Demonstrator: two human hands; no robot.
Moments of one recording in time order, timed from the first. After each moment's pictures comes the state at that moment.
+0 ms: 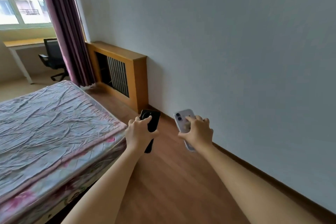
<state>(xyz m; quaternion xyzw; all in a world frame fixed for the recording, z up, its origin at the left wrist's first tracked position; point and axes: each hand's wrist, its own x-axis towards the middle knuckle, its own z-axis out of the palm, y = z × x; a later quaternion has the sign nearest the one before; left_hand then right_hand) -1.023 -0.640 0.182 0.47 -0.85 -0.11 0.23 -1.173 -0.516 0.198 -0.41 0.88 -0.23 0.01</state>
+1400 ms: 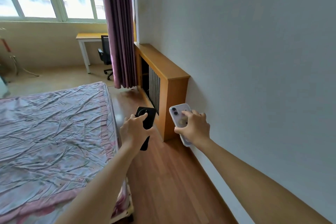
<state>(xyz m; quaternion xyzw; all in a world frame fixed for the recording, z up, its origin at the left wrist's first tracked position) -1.337 -1.143 0.183 0.66 -0.70 -0.04 0.26 -1.531 -1.102 0.209 -0.62 0.75 -0.22 0.03</state>
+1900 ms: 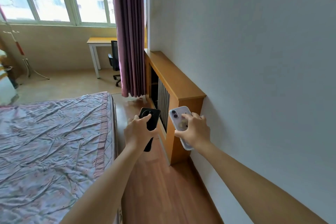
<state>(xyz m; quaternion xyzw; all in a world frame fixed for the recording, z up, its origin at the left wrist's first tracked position) -1.379 -1.394 0.191 0.68 -0.69 -0.04 0.26 -1.566 -1.364 0.217 -0.66 0.72 -0.23 0.04</state>
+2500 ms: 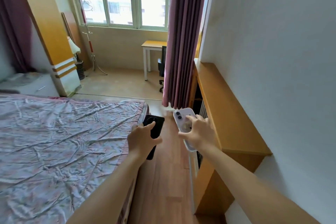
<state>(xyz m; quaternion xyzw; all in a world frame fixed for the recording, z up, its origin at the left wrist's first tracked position) -1.342 -1.683 0.177 0.78 -0.57 -0.02 0.24 -1.525 -1.734 0.211 -0.76 0.60 -0.21 0.12</state>
